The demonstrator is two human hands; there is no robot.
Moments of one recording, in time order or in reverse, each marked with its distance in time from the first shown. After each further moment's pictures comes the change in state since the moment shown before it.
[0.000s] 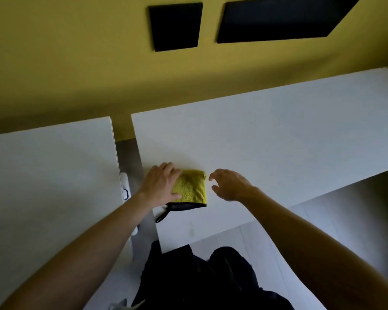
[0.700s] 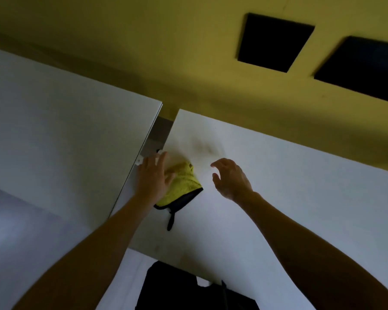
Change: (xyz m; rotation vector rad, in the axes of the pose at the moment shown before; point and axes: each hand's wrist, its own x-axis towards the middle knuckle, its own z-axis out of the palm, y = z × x) left_hand 0.020 0.024 0.014 -0.275 0.329 -0.980; right_hand 0.162 0.028 -0.059 0.030 0.176 -0.544
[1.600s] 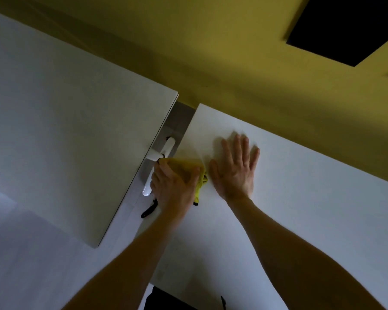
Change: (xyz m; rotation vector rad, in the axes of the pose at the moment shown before) left_hand 0.029 0.038 0.046 -0.399 0.078 -0.618; right_hand 0.090 -0.019 0.059 -0.237 0.253 0.059
